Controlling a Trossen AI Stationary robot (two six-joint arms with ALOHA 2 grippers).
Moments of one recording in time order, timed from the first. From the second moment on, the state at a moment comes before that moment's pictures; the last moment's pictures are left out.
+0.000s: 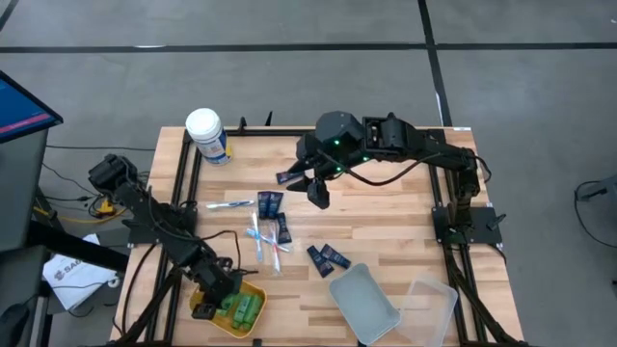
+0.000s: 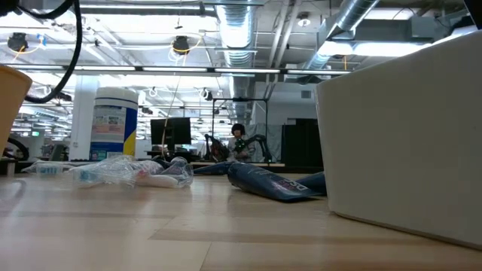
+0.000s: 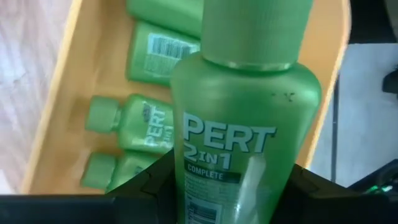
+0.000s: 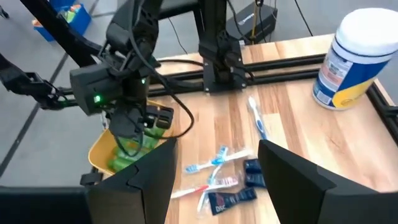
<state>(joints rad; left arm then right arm) -0.76 1.39 0.77 -0.50 0.23 -0.71 -0.03 1.92 2.35 -1.03 -0.13 0.12</state>
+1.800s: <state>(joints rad) -0.53 0.38 0.77 -0.54 -0.23 -0.73 0.17 1.79 1.66 -1.12 0.16 0.68</state>
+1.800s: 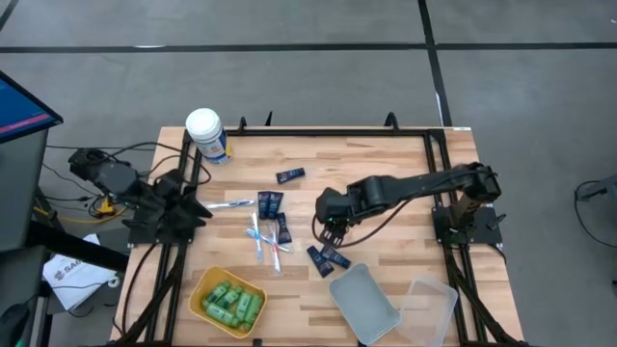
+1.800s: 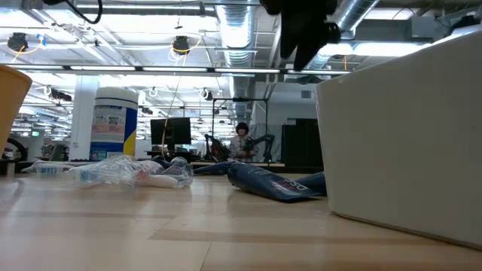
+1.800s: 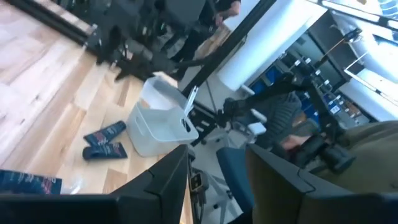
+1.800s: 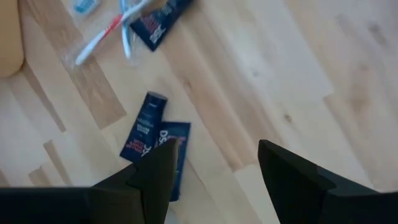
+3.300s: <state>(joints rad) -0.53 0.44 0.77 -0.53 -0.24 -0.67 0.15 2.07 1.44 -0.82 -0.16 0.58</state>
